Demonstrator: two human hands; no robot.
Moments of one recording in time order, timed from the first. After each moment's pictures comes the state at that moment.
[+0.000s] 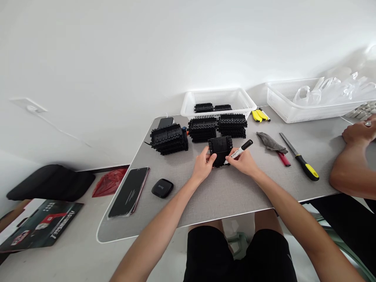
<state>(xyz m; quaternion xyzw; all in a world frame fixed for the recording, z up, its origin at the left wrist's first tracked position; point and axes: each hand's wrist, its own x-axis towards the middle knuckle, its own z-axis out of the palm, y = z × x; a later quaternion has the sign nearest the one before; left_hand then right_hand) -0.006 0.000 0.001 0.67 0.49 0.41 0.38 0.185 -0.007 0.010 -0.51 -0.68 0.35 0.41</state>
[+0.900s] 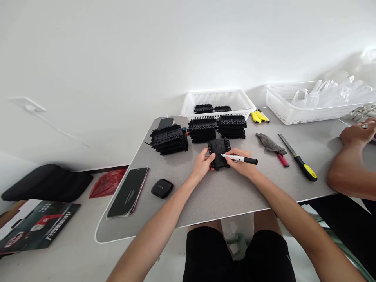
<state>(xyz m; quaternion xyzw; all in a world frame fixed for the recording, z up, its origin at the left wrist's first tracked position) -0.005 0.006 -0.002 0.57 0.49 0.42 0.51 0.184 -0.008 0.005 -0.48 -0.73 0.19 0.45</state>
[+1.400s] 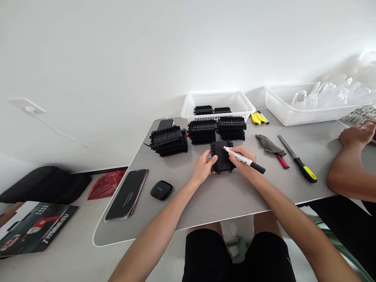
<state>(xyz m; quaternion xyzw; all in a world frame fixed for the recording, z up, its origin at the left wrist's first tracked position) -0.003 0.000 0.007 0.58 0.49 0.40 0.51 0.183 -0.015 0.016 -0.46 -0.67 0.17 0.55</state>
